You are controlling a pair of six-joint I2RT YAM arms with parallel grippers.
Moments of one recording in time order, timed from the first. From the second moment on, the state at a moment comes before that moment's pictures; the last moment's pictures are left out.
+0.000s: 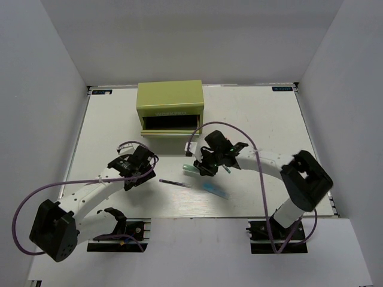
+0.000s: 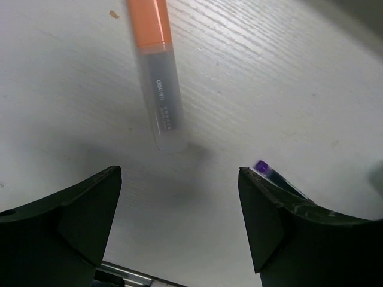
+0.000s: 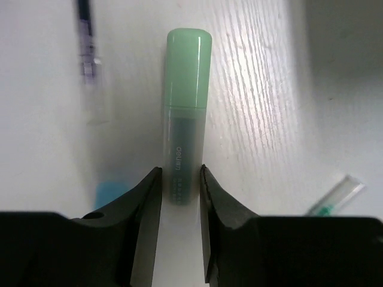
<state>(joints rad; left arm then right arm) -0.57 1.06 0.65 -0.79 -0.42 -0.98 0.79 1.66 0.92 -0.23 -0.36 -0.47</state>
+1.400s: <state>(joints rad) -0.42 1.36 0.66 -0.59 -0.40 -0.92 0.78 1.66 1.55 -0.48 -0.28 -0.77</state>
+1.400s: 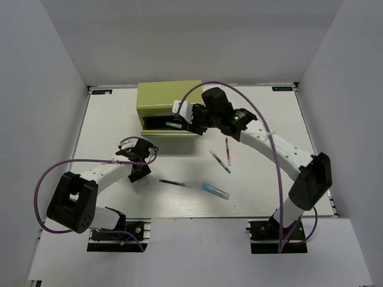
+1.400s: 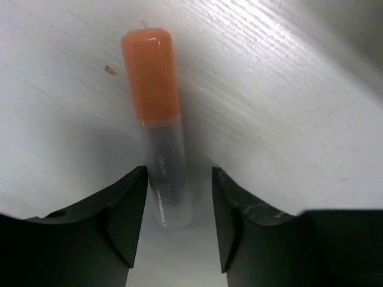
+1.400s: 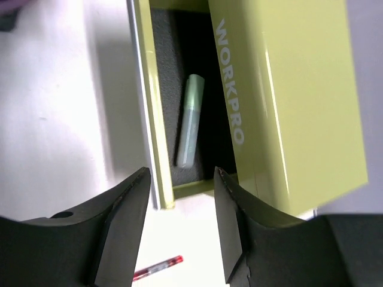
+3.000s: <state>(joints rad) -0.49 1.27 0.84 0.16 -0.41 -1.30 0.65 1.32 0.95 -0.48 -0.43 -0.63</state>
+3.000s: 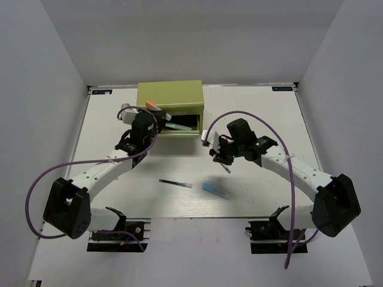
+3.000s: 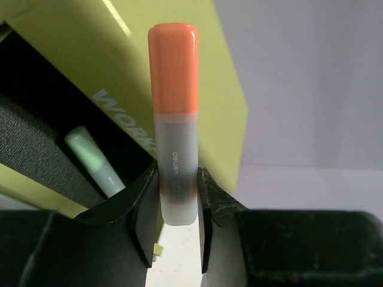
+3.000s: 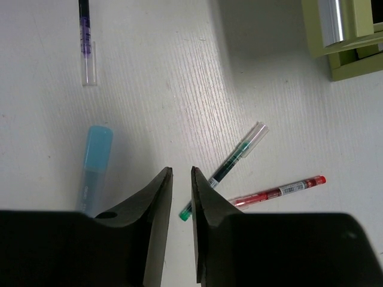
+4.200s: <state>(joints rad) -0.56 1.17 0.94 -0.13 -0.32 -1.15 0.71 1.51 0.92 -0.54 -0.52 -0.68</state>
